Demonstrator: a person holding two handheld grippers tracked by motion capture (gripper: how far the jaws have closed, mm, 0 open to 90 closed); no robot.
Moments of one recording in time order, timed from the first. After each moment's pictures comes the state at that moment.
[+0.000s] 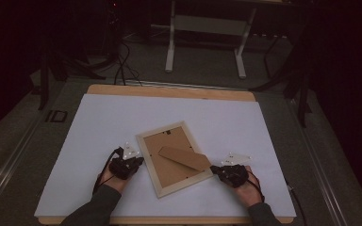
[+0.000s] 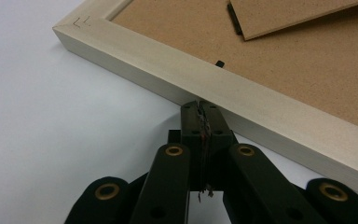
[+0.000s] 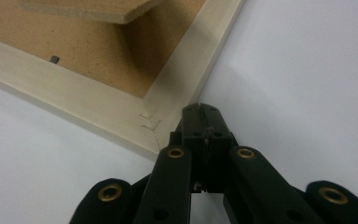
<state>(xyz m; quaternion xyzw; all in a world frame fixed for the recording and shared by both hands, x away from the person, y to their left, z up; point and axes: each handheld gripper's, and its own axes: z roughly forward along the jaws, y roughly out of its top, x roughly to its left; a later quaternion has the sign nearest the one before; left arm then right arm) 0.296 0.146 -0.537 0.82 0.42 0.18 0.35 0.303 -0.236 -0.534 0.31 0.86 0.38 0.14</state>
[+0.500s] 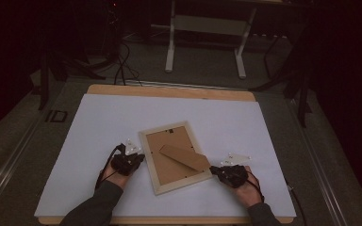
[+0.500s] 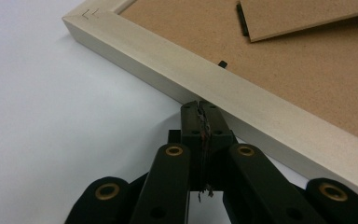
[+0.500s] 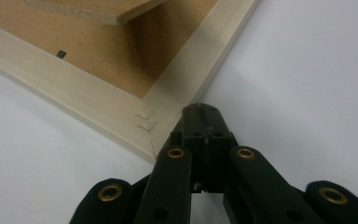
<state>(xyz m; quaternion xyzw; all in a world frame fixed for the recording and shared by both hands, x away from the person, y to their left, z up) 0.310 0.143 -0.535 0.82 0.43 0.18 0.34 0.302 -0.234 -0.534 0.31 0.86 0.38 0.13</state>
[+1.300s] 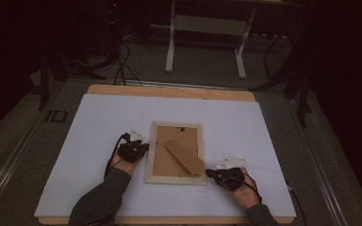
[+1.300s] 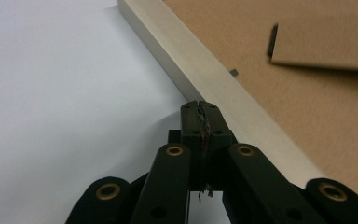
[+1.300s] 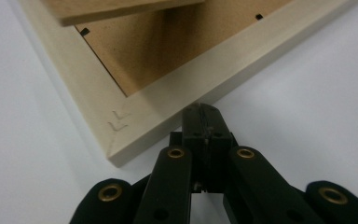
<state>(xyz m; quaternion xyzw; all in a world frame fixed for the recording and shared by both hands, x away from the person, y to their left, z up) 0.353 0.131 -0.535 0.79 0.46 0.17 0.37 0.294 -0.222 -0.534 0.28 0.87 0.38 0.12</state>
